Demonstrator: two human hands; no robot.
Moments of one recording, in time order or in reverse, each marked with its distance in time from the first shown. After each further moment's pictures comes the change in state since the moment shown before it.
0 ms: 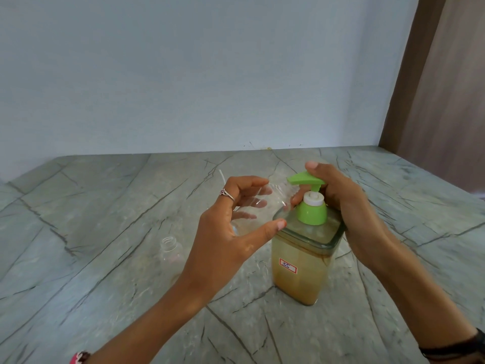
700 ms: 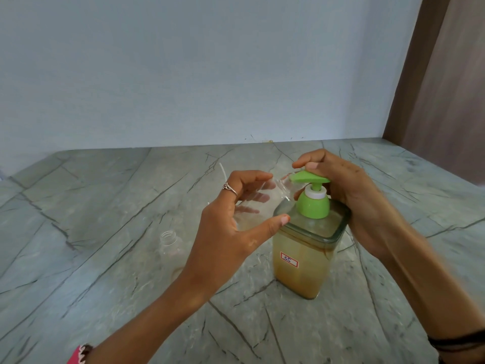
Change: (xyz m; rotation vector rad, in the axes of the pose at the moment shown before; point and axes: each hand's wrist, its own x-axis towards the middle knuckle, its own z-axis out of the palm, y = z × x) left_hand 0.000 -0.001 0.002 0.010 -0.013 -0.003; right_hand 0.011 0.009 -0.013 0.187 -0.125 -0.148
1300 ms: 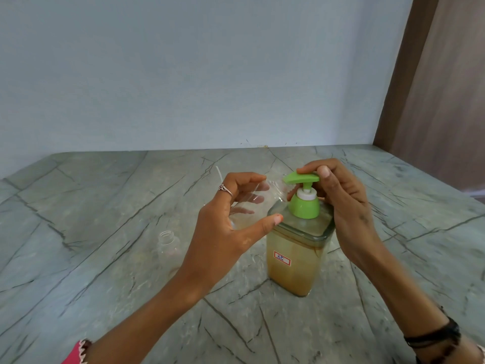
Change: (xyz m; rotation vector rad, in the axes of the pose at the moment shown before) left_hand -0.001 0.003 0.000 -0.015 0.005 0.001; right_hand -0.011 0.016 0.005 -0.067 0.081 -0.380
